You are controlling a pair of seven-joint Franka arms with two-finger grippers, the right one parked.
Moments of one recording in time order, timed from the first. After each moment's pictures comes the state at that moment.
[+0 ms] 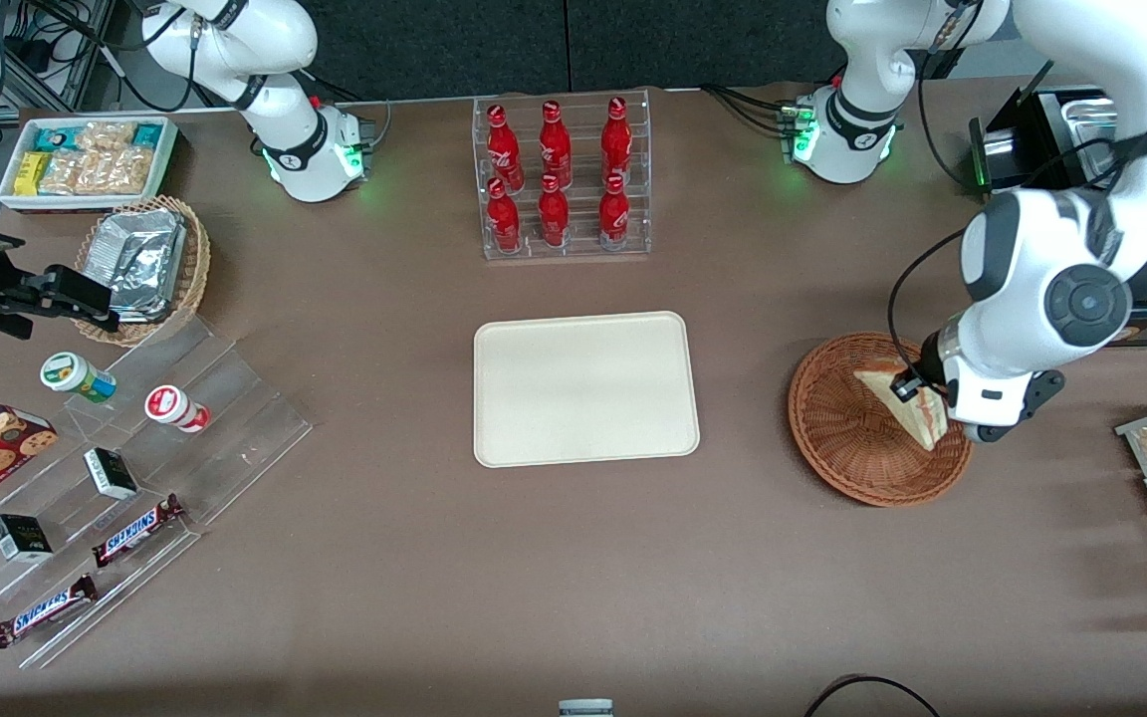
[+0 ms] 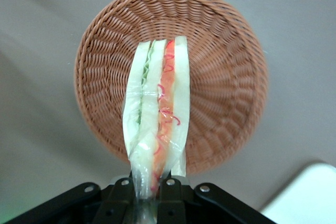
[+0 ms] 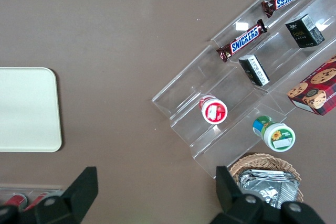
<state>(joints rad) -0.10 0.18 -0.06 -1.86 0.03 1.85 -0.76</state>
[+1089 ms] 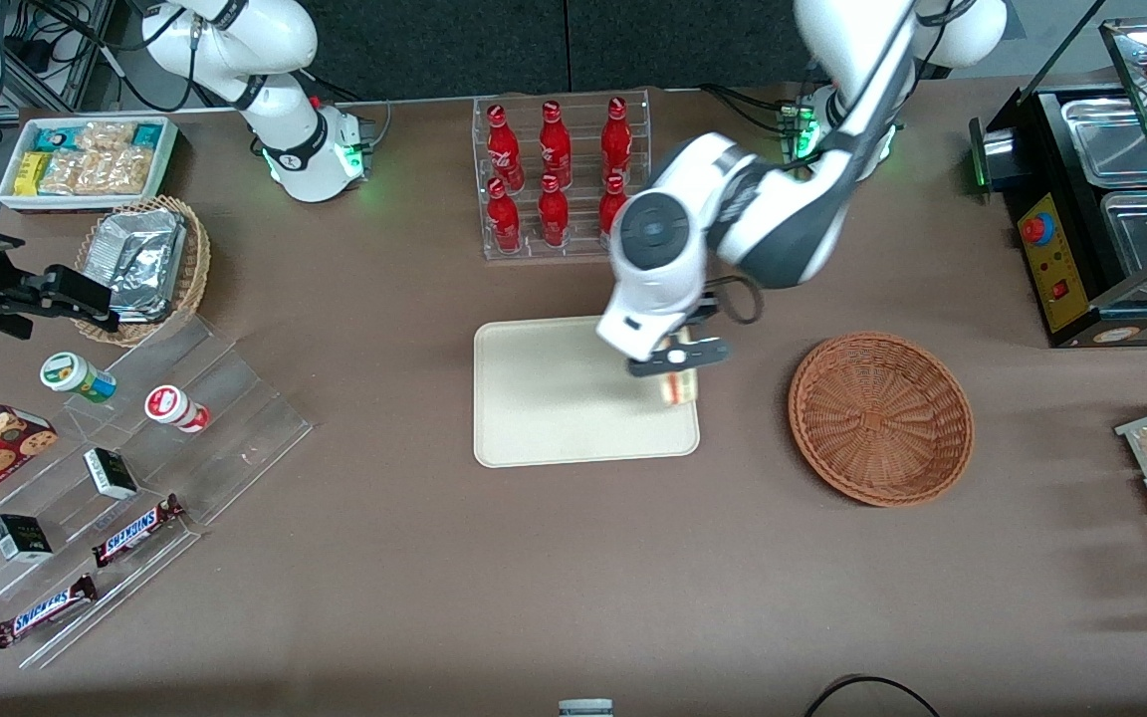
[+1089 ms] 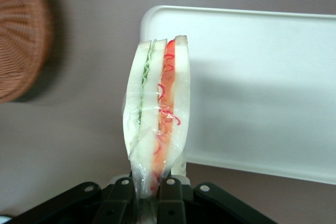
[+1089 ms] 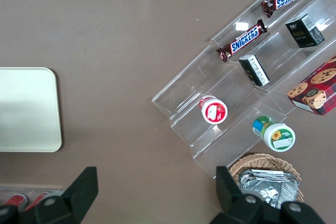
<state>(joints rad) -0.67 0.47 -0.07 -1.53 0.02 1.79 -0.87</state>
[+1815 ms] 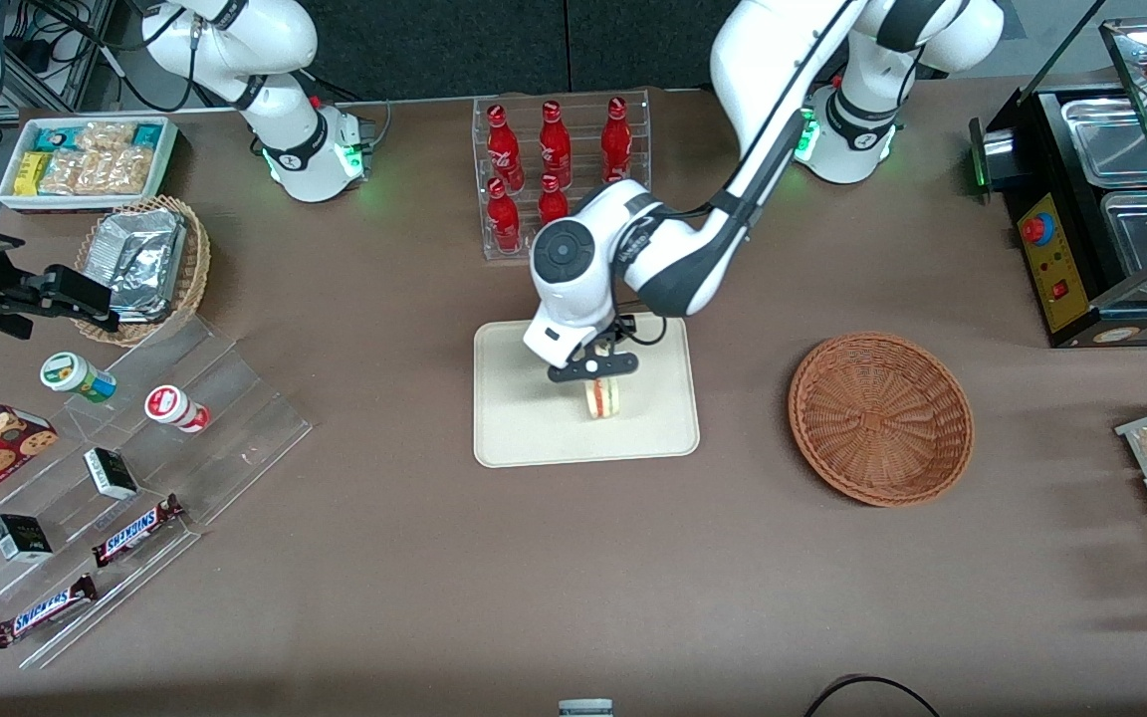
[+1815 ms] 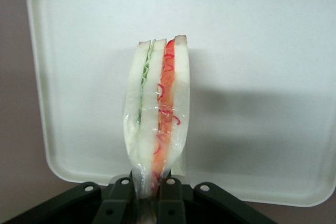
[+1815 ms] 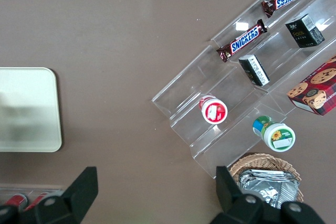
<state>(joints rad) -0.80 0.65 -0.07 -1.50 0.02 2.02 -0.96</state>
